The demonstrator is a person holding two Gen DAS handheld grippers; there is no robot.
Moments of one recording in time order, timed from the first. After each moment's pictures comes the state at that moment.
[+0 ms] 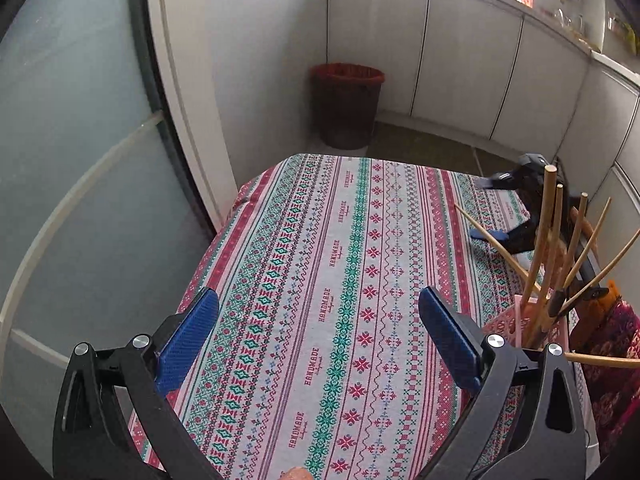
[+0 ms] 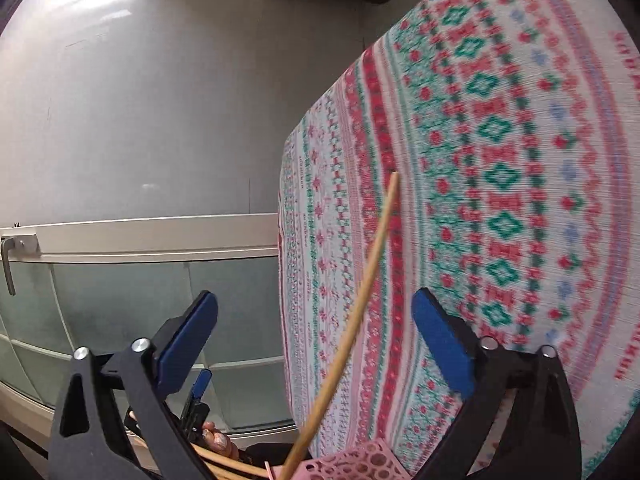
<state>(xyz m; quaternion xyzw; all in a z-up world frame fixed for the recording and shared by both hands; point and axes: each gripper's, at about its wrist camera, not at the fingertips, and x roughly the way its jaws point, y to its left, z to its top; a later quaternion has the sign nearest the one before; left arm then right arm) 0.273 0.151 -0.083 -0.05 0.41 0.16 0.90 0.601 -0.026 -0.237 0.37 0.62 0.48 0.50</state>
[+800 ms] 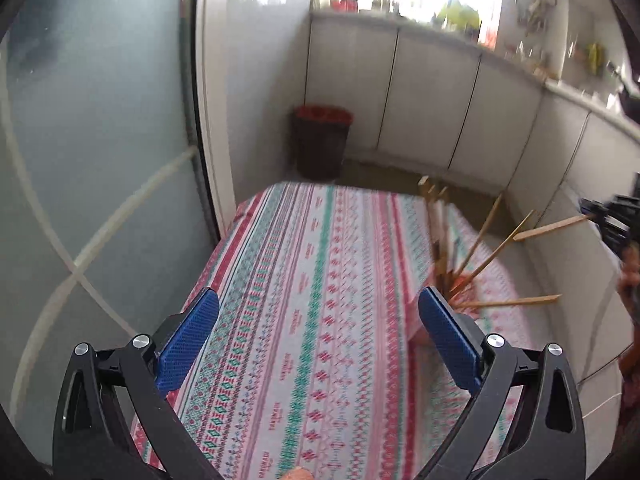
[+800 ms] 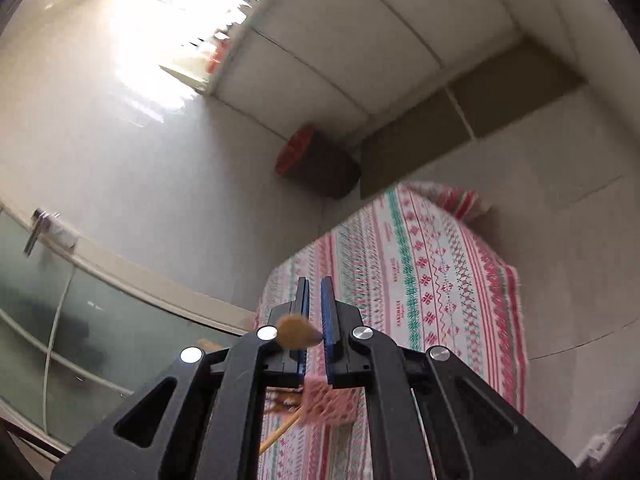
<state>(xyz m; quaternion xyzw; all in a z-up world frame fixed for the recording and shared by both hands) 0.151 0.119 -0.005 -0.08 0.33 0.11 0.93 0.384 -0.298 -0.011 0.37 0.39 0.29 0.79</state>
